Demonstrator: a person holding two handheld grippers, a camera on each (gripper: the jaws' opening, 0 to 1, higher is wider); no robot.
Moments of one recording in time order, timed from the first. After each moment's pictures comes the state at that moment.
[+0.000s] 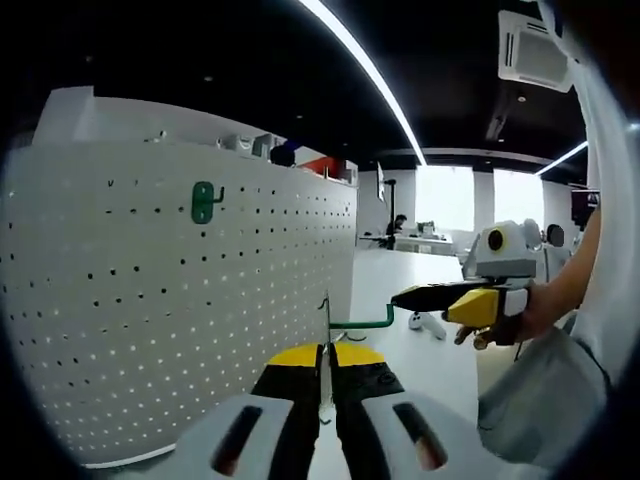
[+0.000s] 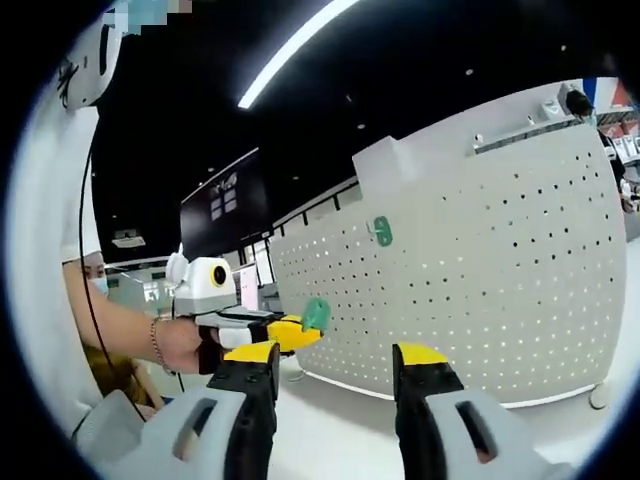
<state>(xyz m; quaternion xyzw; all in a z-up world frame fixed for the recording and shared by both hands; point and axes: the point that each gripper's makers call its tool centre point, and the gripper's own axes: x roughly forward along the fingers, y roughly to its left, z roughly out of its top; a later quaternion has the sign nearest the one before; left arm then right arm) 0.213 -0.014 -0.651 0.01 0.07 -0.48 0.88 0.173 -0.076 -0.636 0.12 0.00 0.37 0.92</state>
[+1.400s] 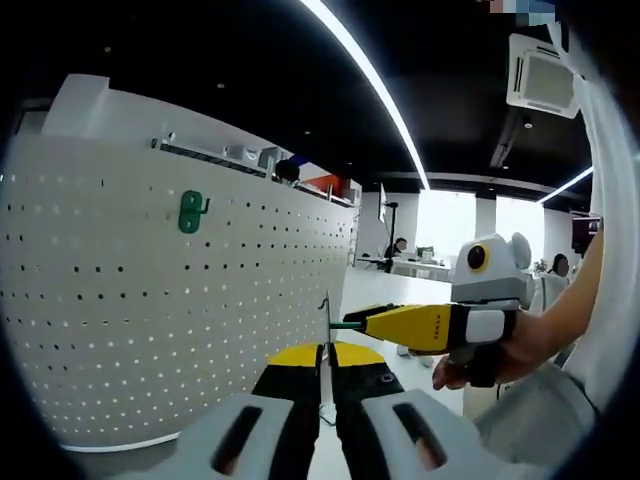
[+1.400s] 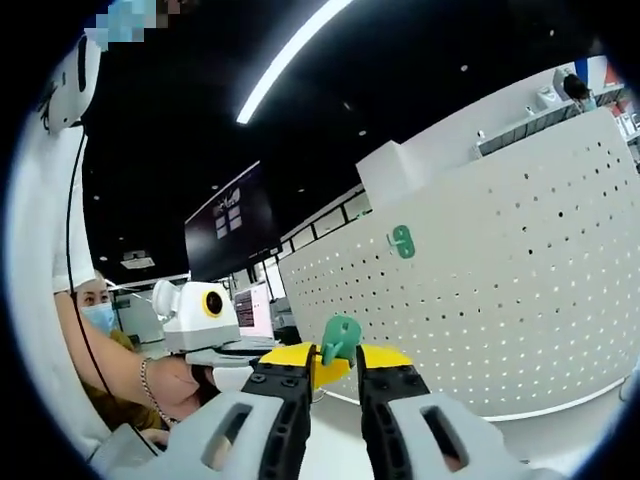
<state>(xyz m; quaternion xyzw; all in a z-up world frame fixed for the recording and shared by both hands) 0.201 -0.034 -0.638 -0.04 0.05 -0.48 0.88 0.187 -0.042 -0.617 0.16 -0.01 0.39 0.91</state>
